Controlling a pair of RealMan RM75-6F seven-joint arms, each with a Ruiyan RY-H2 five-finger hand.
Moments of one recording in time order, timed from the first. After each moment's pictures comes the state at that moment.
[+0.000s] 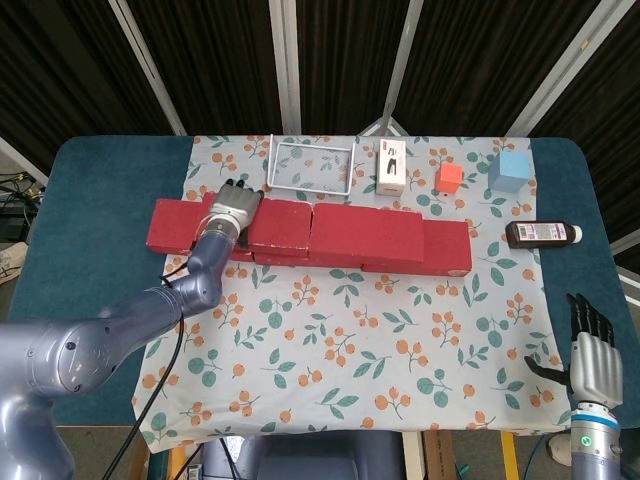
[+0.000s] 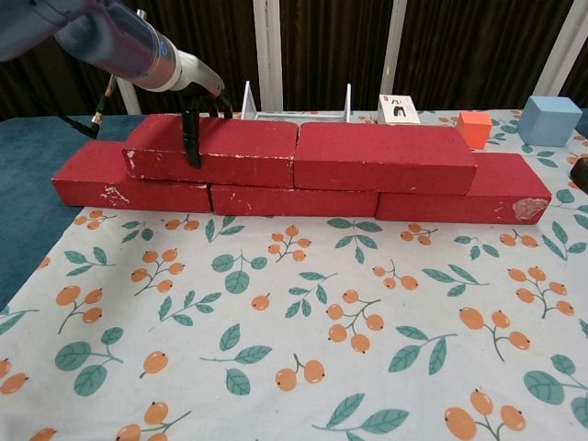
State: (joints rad) left arm -1.64 -1.55 0.25 -1.06 -0.27 0.50 0.75; right arm 0.05 -1.24 0.17 -1.80 -1.13 1.44 -0.15
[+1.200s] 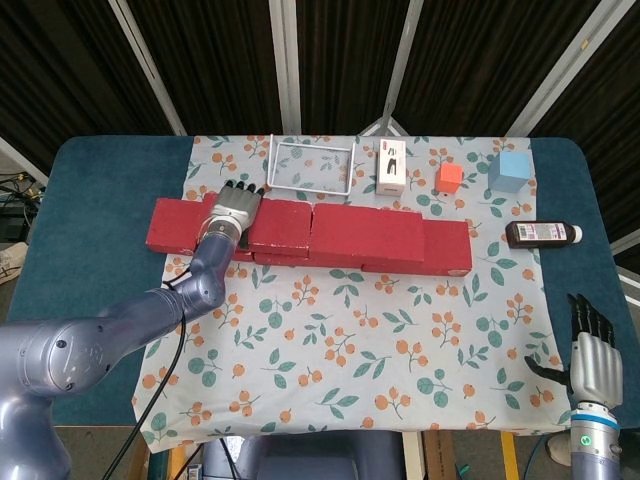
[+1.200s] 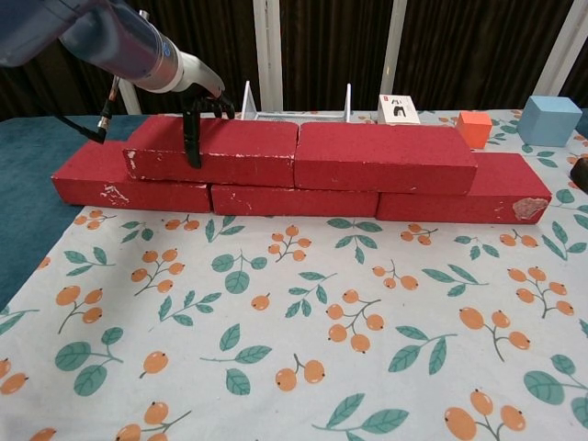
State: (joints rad) left arm -1.62 -1.54 0.18 -1.08 -0.33 0.54 0.86; right arm 0.05 -1.24 0.17 -1.80 -1.12 1.44 -0.15
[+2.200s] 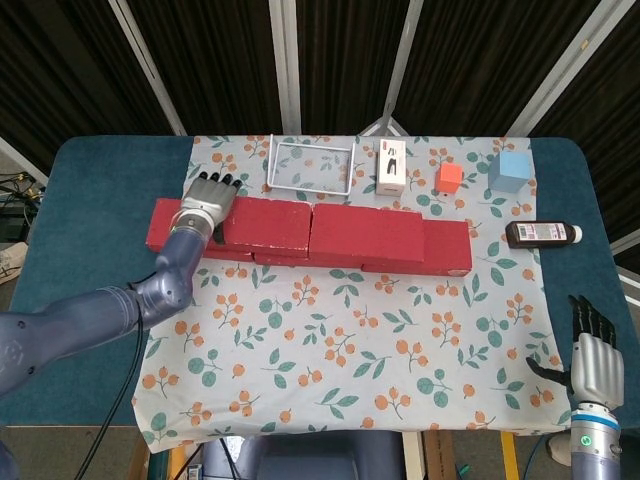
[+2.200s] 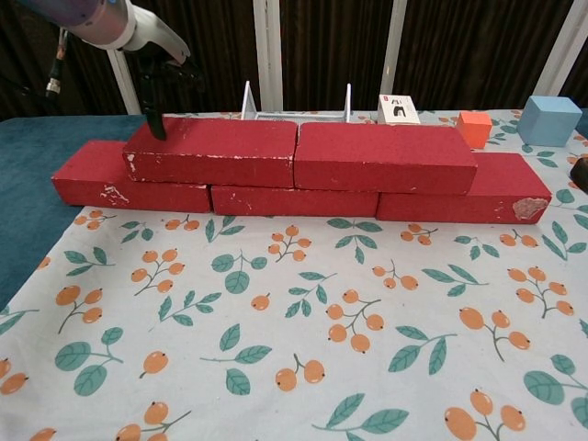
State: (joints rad) left arm -1.59 -1.29 0.15 -1.36 -0.29 0.60 0.89; right arm 0.05 -1.24 0.17 -1.81 -1.10 1.44 -0.18
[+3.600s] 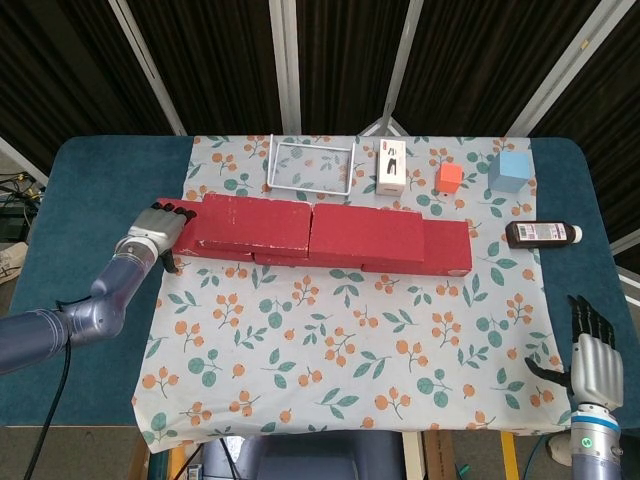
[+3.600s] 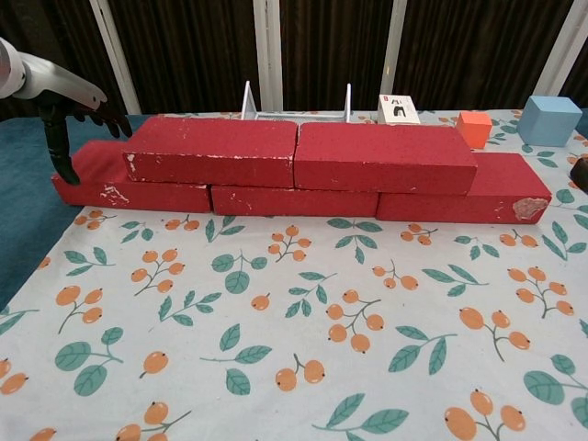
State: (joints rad) left arm -1.36 -1.20 0.23 -1.45 0.12 0.56 0.59; right arm 0.05 -1.23 0.17 -1.82 -1.12 1.44 -0.15
